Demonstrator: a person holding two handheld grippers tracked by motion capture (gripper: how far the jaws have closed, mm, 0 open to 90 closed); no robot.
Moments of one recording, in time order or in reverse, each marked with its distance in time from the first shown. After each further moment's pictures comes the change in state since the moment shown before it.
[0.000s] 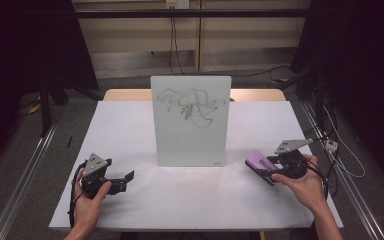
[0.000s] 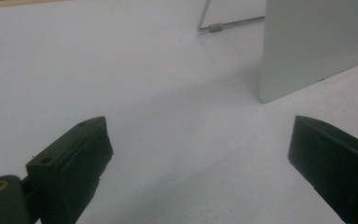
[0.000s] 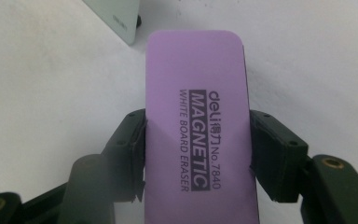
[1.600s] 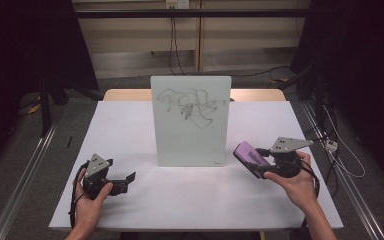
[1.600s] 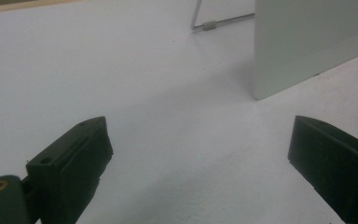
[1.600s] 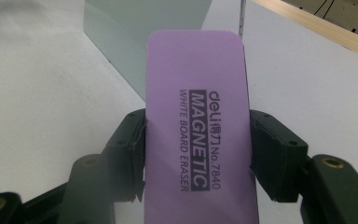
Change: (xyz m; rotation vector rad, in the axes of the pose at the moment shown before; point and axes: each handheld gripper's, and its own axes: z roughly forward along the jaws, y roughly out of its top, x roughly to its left) left arm -0.005 0.001 0.000 0.012 -0.006 0.037; right arm 0.023 0.022 -0.004 -0.224 0.021 -0.059
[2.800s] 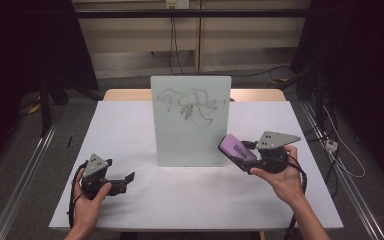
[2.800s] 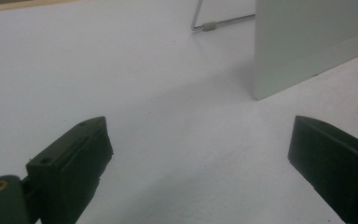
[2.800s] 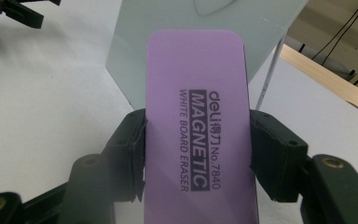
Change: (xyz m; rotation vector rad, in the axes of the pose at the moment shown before) left arm 0.003 0.000 -0.002 0.000 -0.004 -0.004; right arm 0.025 0.039 0.011 -0.073 0.018 -0.090
